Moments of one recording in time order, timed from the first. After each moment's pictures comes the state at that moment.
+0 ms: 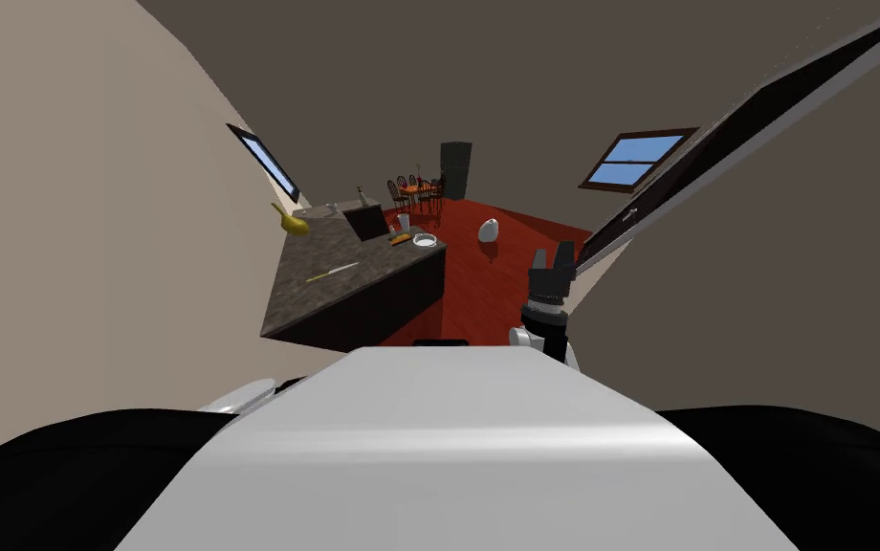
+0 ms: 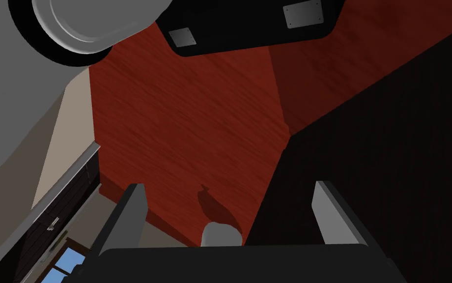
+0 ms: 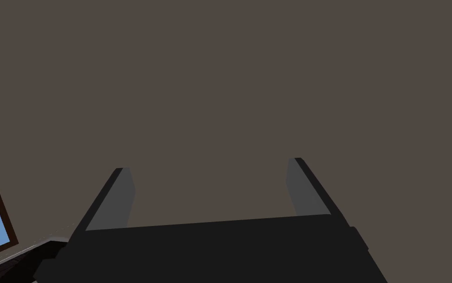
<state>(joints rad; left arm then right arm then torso) 0.54 1.10 -0.45 -1.21 -0.76 -0.86 0.00 0.53 -0.02 -0.05 -2.29 0.05 -0.60 0.11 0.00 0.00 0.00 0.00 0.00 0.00</state>
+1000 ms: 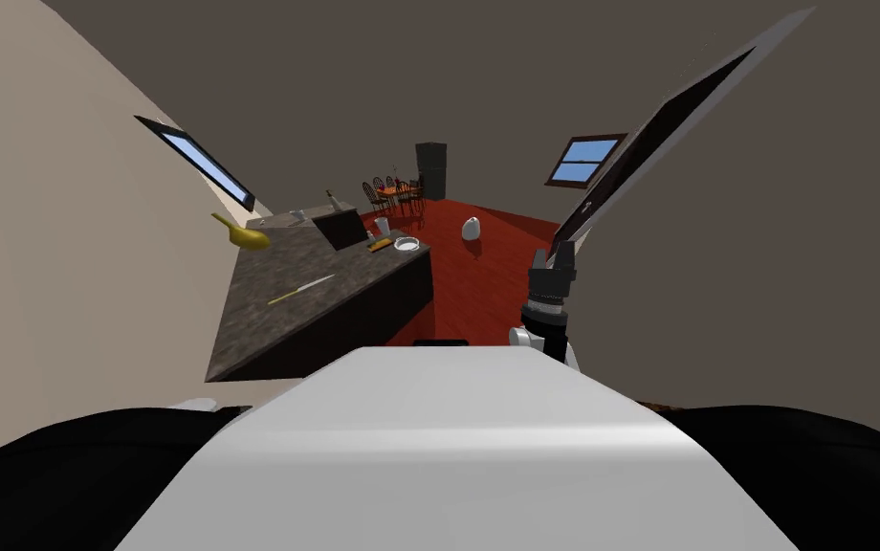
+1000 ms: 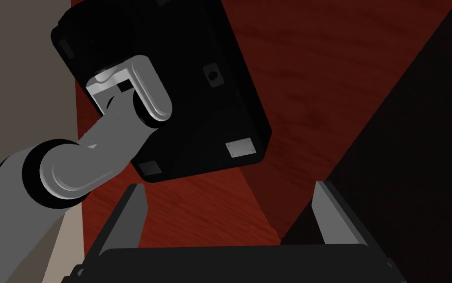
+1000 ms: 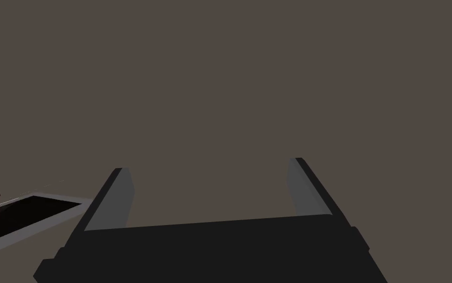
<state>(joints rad) 0.56 1.25 -0.49 -0.99 -0.96 -0.94 0.01 0.53 -0.02 -0.05 -2.29 0.05 -0.60 0.11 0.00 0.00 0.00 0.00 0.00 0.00</state>
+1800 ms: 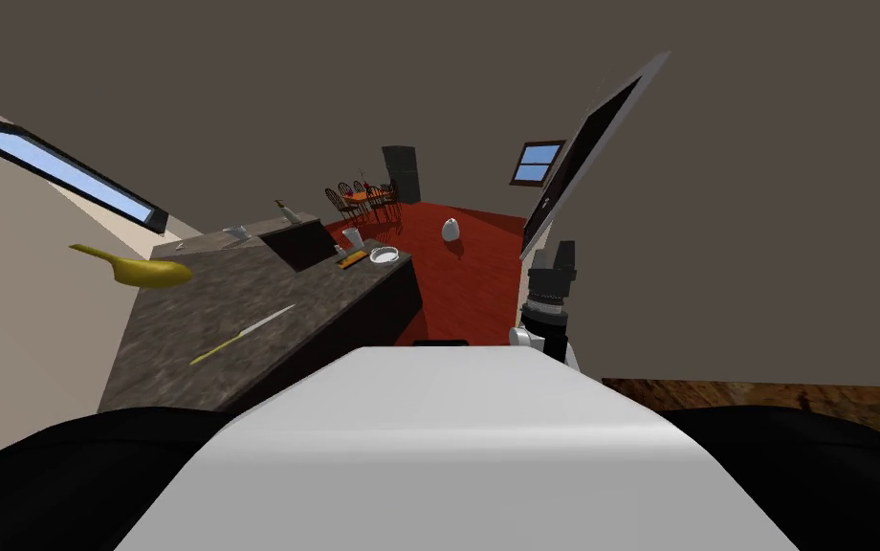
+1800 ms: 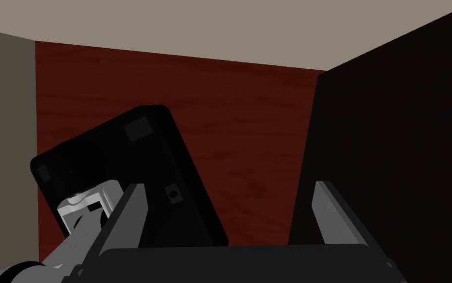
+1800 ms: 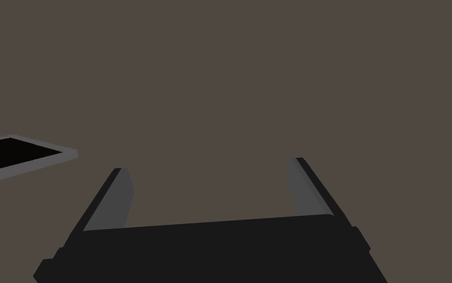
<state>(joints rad) 0.60 1.41 -0.49 -0.81 -1.18 -1.01 0.05 0.53 -0.02 -0.05 -2.29 0.05 -0.60 0.11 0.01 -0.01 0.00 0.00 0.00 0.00</state>
